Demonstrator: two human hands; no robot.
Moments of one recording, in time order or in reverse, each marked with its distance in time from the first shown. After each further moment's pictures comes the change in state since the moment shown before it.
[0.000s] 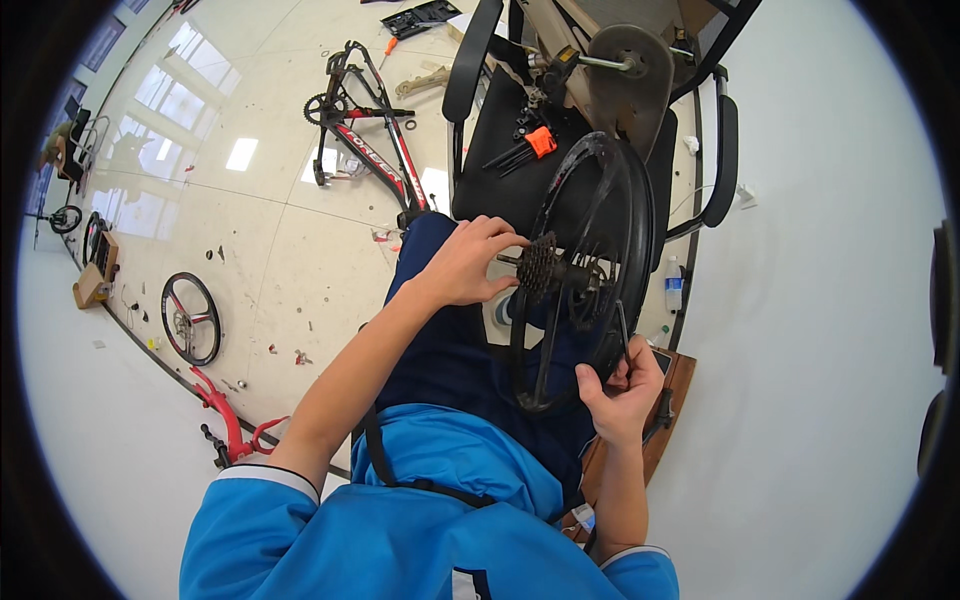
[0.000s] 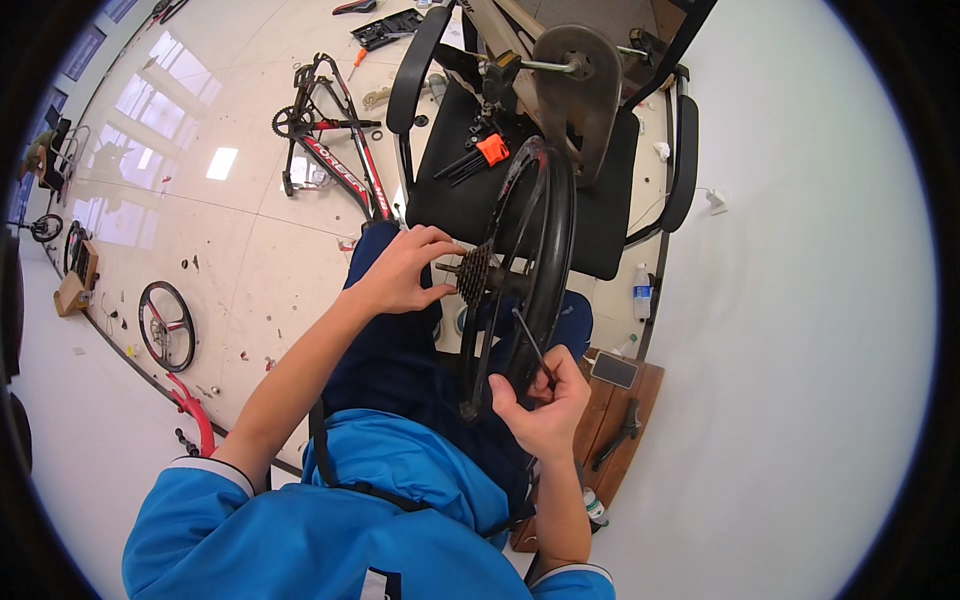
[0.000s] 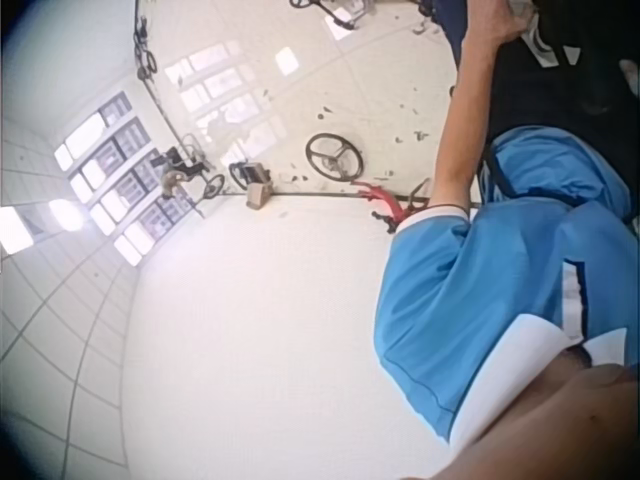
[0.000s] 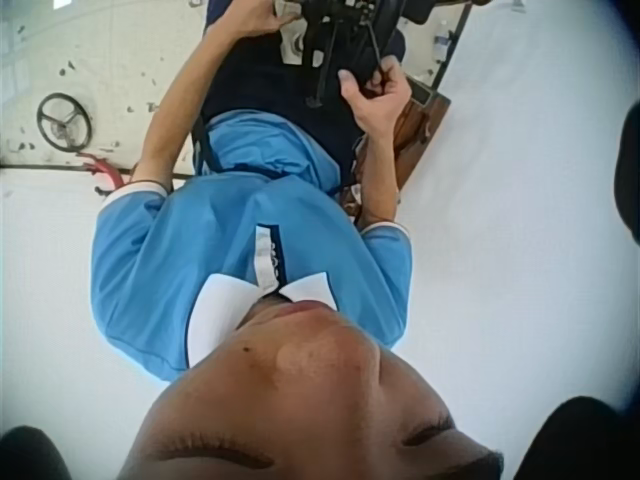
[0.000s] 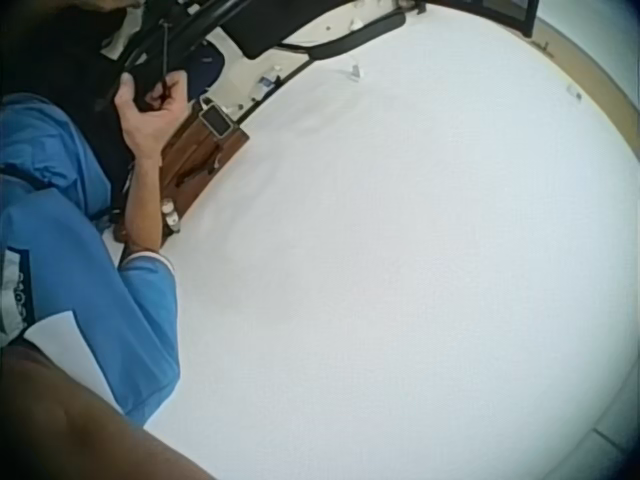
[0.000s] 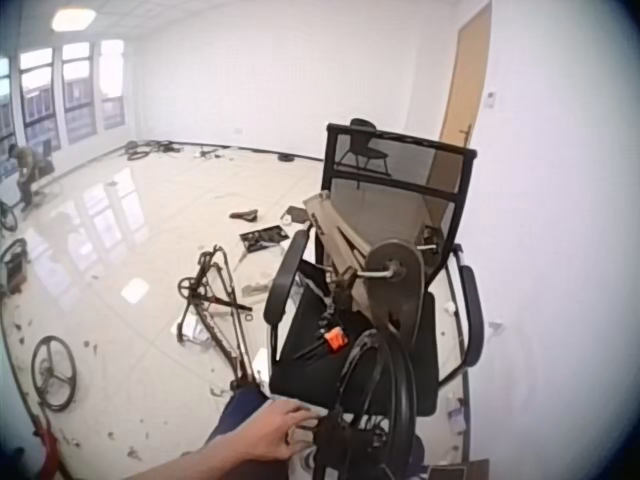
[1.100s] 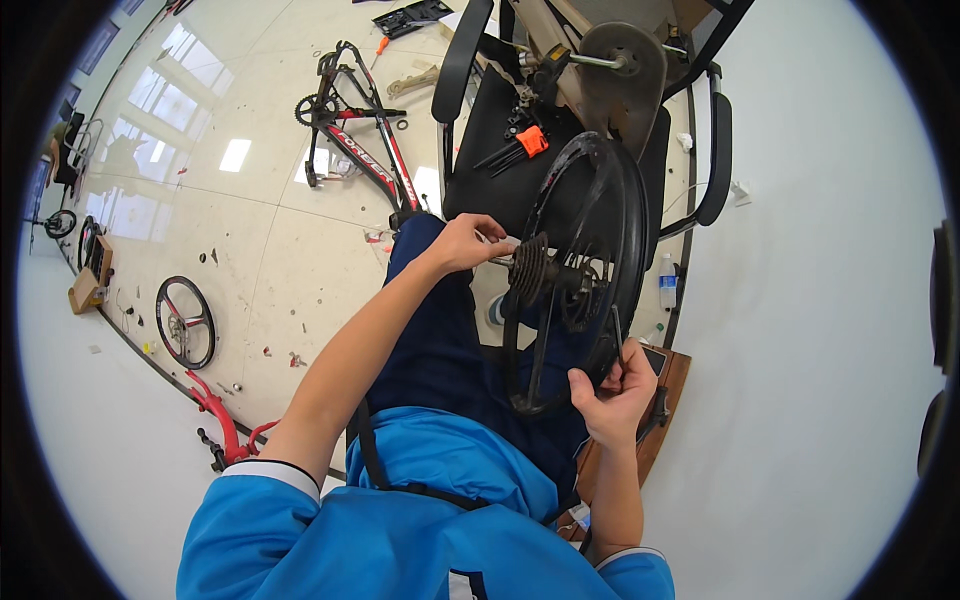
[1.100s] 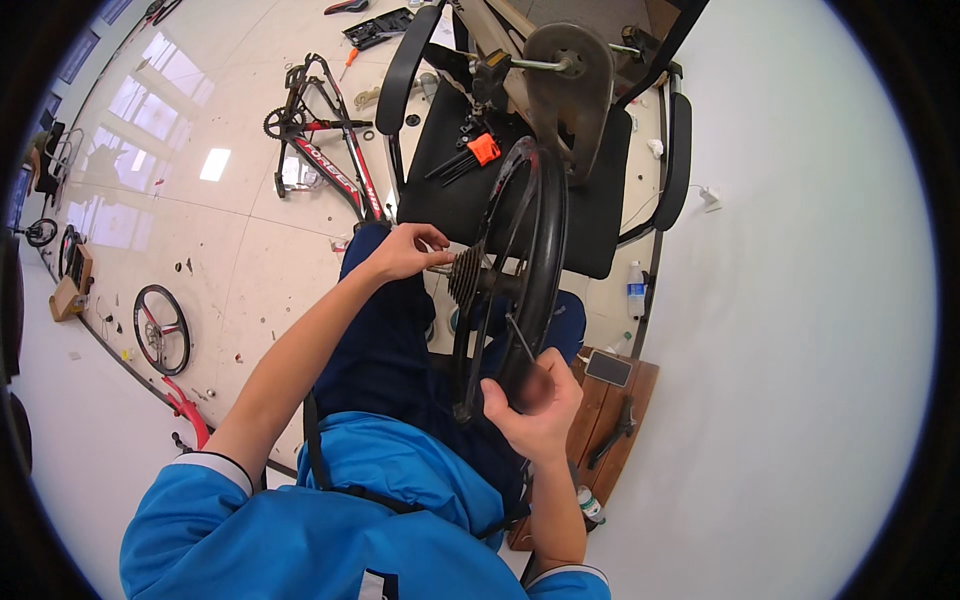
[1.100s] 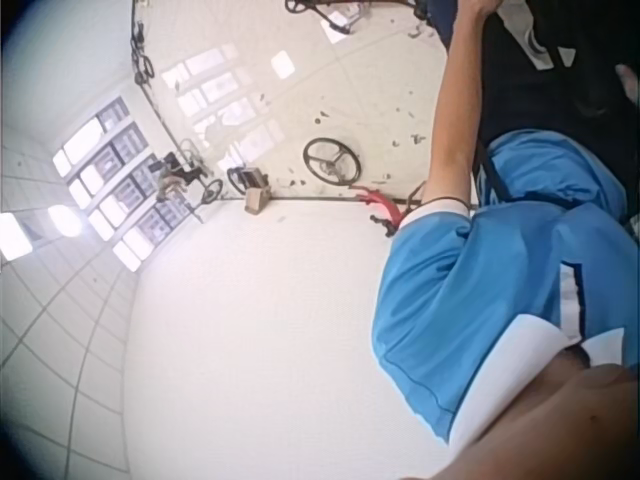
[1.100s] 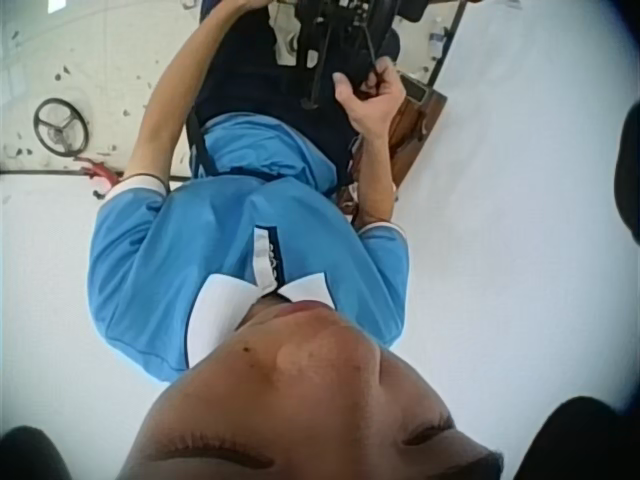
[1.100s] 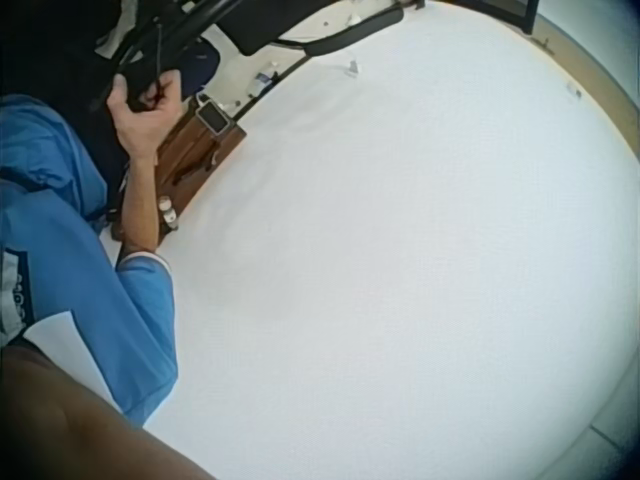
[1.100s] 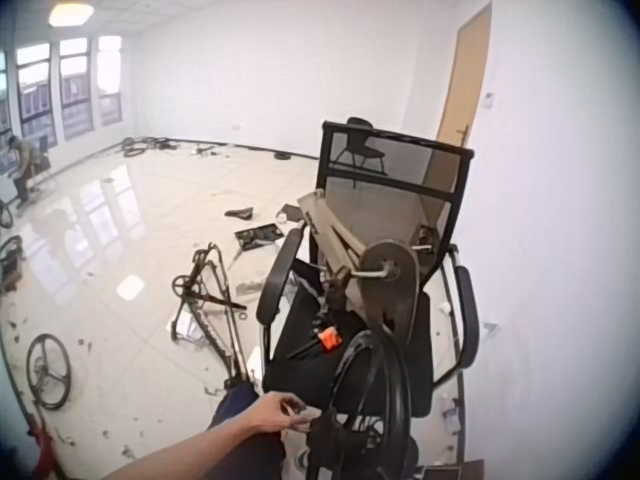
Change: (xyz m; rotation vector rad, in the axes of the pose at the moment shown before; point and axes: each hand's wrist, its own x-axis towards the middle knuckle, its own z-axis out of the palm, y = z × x) left_hand 0.026 -0.065 0.040 -0.413 -0.063 -0.592; right_hand 0.000 -0.002 -0.004 -0.038 -0.020 0.007
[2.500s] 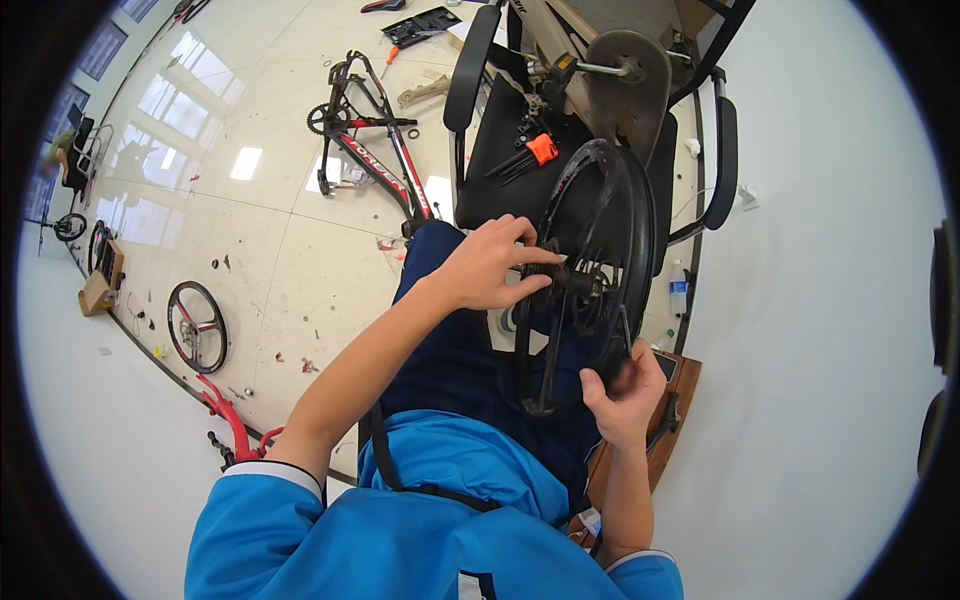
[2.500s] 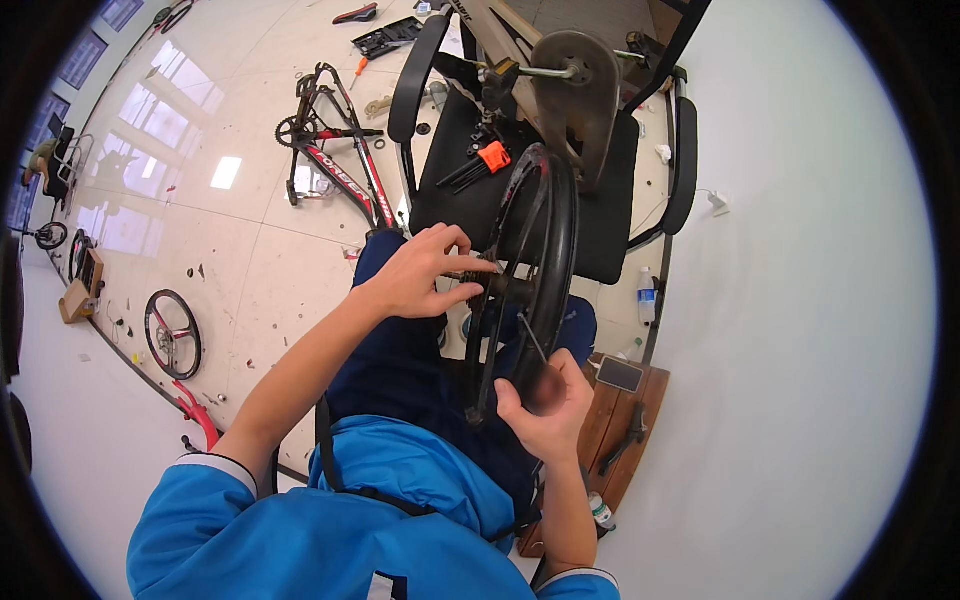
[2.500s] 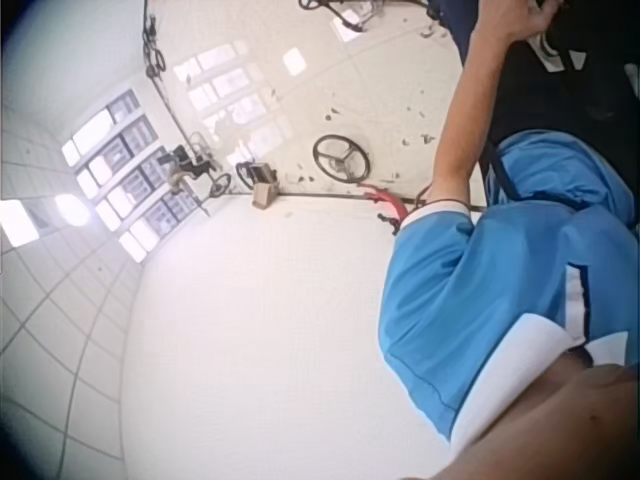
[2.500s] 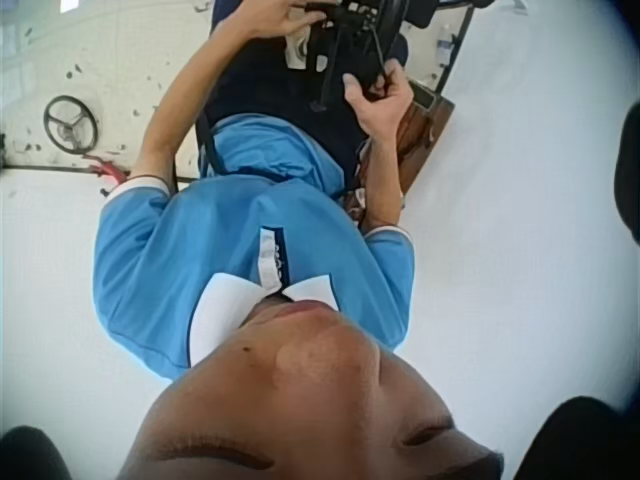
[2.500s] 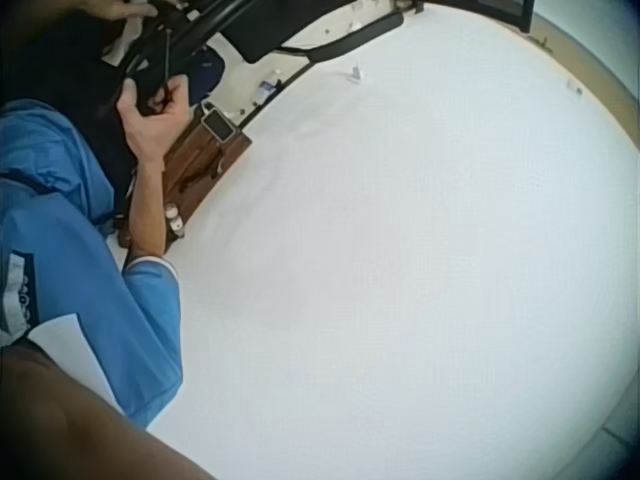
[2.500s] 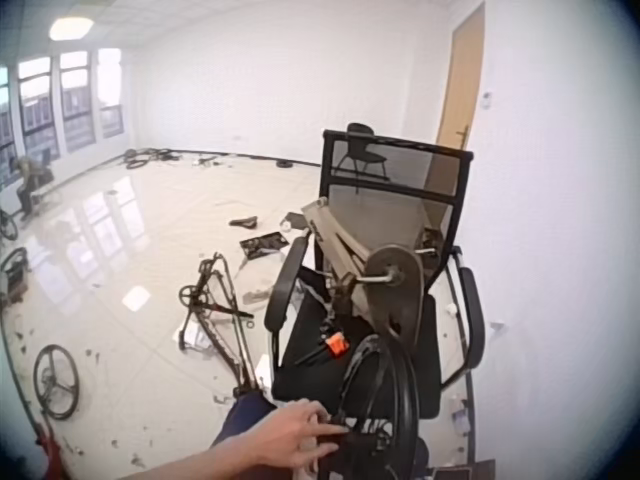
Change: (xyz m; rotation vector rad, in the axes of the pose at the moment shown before) left_hand -0.059 0.081 -0.013 0.436 0.044 0.730; right_hand 0.001 0.006 0.004 0.022 0.035 -0.014
